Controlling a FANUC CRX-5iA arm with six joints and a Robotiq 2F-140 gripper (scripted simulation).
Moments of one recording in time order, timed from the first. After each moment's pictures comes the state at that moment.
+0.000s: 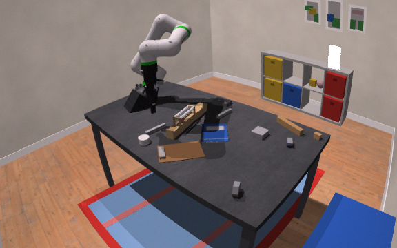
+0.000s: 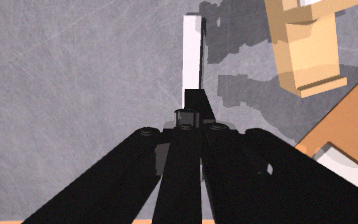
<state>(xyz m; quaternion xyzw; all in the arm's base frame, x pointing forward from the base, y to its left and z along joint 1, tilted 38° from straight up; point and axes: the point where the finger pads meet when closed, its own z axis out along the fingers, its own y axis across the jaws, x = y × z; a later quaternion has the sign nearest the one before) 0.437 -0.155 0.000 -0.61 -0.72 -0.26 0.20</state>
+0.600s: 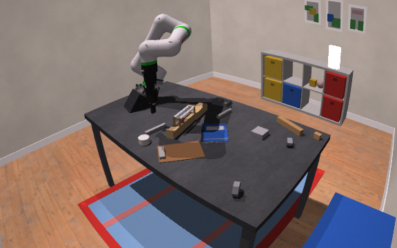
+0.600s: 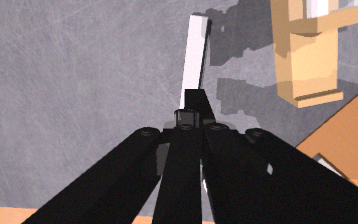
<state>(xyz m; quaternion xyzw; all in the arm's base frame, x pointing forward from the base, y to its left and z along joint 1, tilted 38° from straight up) 0.437 -0.155 0.000 -0.58 -0.75 -0.27 0.19</state>
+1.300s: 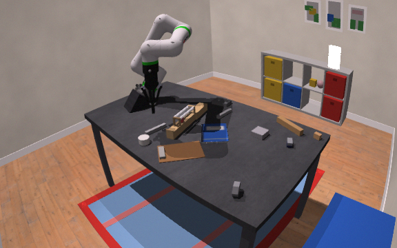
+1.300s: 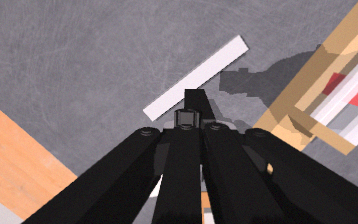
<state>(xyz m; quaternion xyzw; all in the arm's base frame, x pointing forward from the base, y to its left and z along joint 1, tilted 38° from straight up) 0.438 -0.155 0.000 -0.24 -0.92 -0.31 0.07</state>
